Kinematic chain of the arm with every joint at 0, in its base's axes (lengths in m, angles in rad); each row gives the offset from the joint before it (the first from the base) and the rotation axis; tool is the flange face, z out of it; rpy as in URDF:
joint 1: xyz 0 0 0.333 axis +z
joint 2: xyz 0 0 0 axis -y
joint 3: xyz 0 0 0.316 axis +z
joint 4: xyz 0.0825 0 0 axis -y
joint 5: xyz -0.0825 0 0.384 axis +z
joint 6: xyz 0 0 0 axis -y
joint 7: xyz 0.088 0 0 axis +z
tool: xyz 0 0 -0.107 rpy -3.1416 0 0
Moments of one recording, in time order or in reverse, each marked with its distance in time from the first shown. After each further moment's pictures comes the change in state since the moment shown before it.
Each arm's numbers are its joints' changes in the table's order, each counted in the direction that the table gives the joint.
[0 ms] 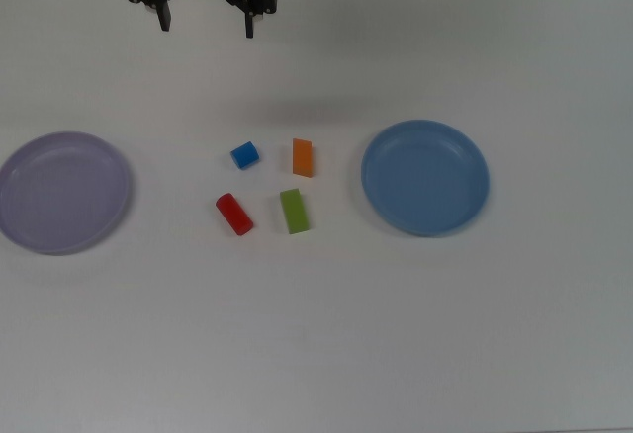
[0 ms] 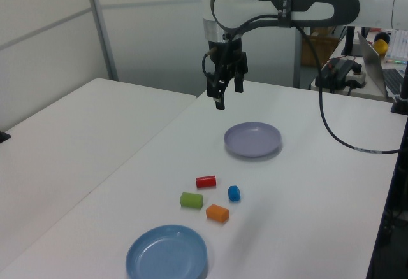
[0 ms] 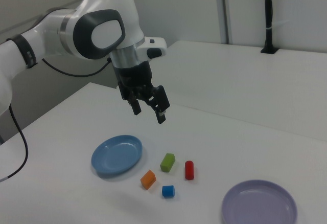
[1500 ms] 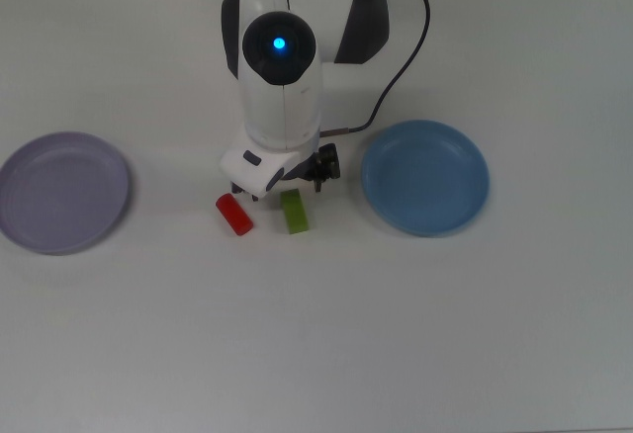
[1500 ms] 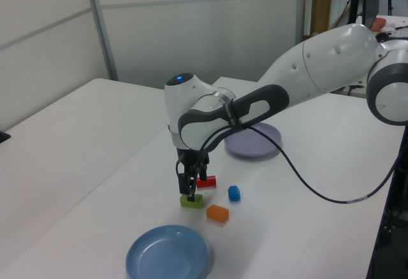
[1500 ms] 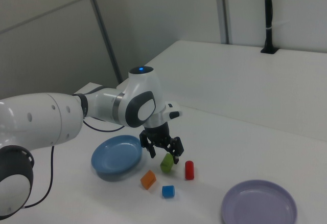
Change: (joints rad) arm 0.113 -0.354 0.005 -0.170 -0.004 0.508 0.080
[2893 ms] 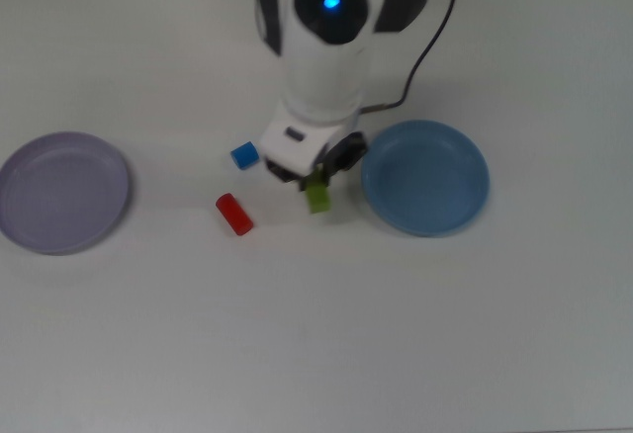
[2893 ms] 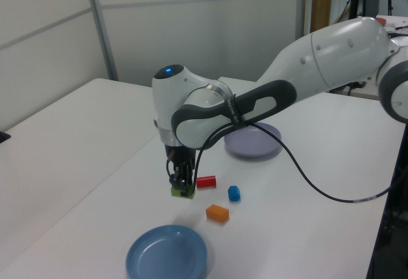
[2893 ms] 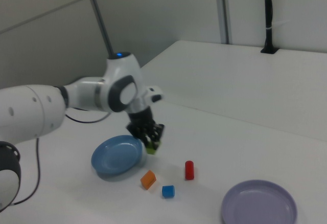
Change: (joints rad) arm 0.025 0.068 0.080 0.024 -0.057 -0.062 -0.025
